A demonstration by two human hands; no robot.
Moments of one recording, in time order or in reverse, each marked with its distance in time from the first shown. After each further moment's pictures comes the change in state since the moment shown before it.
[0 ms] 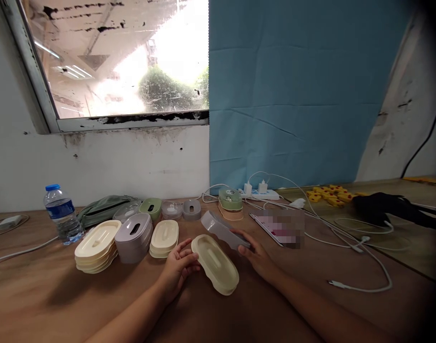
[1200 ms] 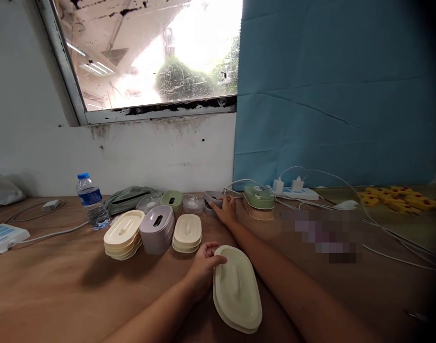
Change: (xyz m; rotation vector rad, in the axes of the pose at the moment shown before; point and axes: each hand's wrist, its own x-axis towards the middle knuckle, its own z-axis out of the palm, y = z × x) left_hand 0.008 -0.006 -0.003 0.025 0.071 -0.072; right_hand 0.177 0.089 0.110 -0.644 0.426 -0.023
